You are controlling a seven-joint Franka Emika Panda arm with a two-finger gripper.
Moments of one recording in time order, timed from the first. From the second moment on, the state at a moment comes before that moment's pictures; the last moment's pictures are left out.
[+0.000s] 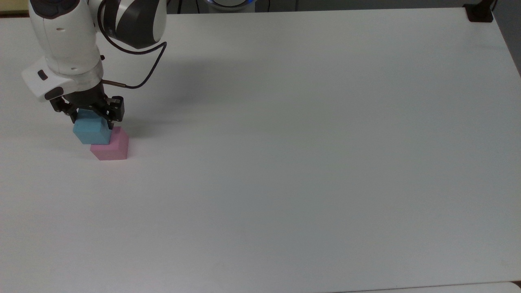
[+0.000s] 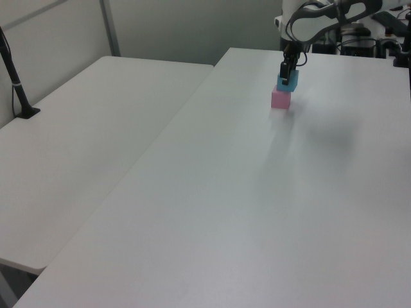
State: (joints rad) arm -0.19 0.44 -0.15 -1.60 -0.13 2.19 -0.21
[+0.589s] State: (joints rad) arm -0.19 0.35 -0.14 -1.56 0.02 2.09 -0.19
